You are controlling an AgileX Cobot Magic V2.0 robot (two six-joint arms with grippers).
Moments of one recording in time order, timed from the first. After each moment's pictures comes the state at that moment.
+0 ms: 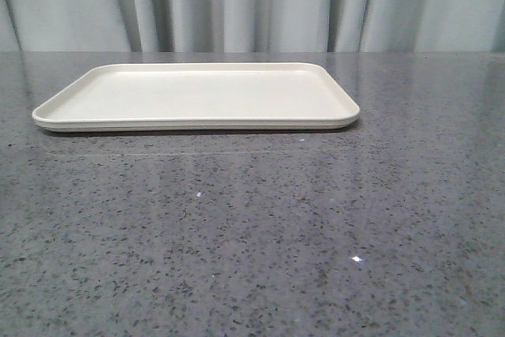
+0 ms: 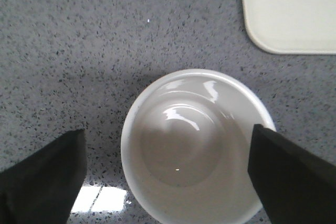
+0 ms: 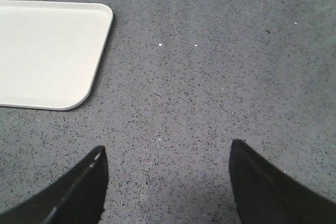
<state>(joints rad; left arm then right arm) -0.02 0.94 -0.94 -0.07 1.09 -0.12 0.22 0.64 -0.85 -0.02 0.83 0.13</state>
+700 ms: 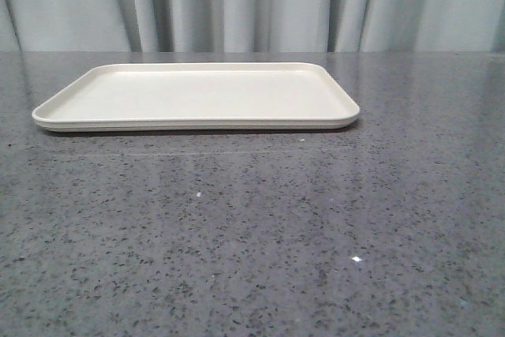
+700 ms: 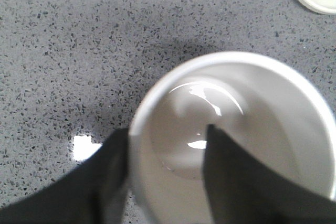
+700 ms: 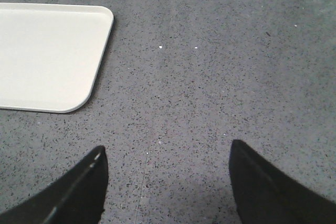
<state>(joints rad) -0.02 1.07 -0.94 -0.06 1.12 -0.10 0.22 0.64 -0.85 -0.02 0.82 0.13</state>
